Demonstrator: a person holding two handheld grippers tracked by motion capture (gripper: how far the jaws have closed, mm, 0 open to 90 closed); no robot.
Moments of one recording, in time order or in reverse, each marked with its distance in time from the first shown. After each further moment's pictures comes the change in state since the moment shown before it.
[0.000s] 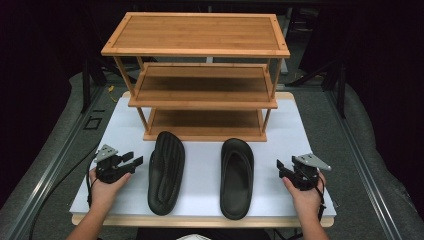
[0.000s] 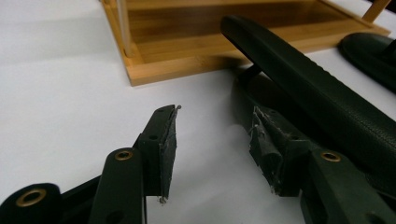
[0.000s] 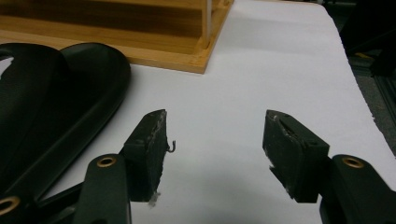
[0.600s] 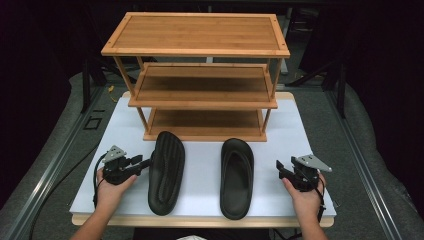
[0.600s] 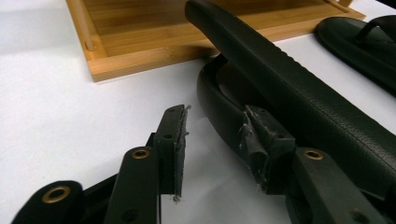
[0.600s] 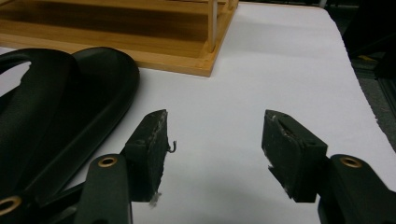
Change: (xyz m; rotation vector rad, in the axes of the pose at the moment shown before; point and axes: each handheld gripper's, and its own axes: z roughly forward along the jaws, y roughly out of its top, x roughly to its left) left arm -0.014 0.001 0.005 0.029 -0.070 0.033; right arm 0.004 0.000 -0.005 -0.019 0.017 0.003
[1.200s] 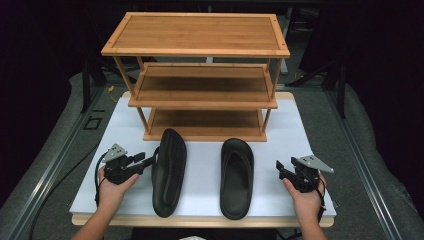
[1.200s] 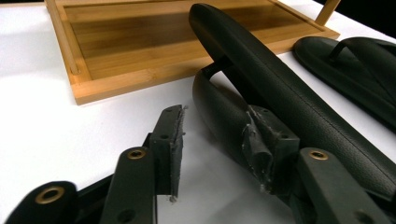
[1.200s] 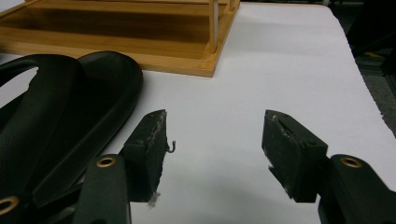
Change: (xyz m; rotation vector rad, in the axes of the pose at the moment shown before) left arm -0.012 0.010 -0.004 -0.057 -0.035 -0.001; right arm -0.002 -0.001 -0.002 0.002 0.013 0.030
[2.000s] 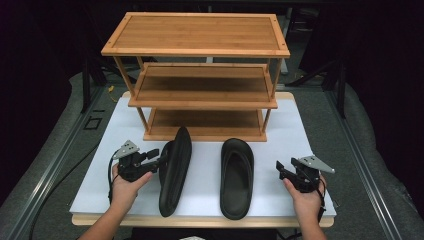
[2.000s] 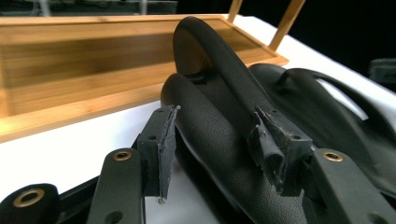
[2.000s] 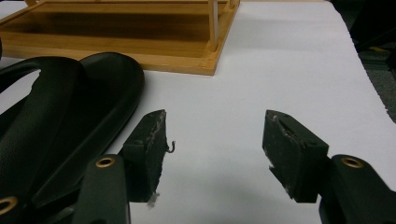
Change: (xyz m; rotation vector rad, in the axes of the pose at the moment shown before) left arm -0.034 0.020 0.018 -0.048 -0.107 -0.027; right arm -0.002 -0.001 0.000 -0.006 0.012 0.025
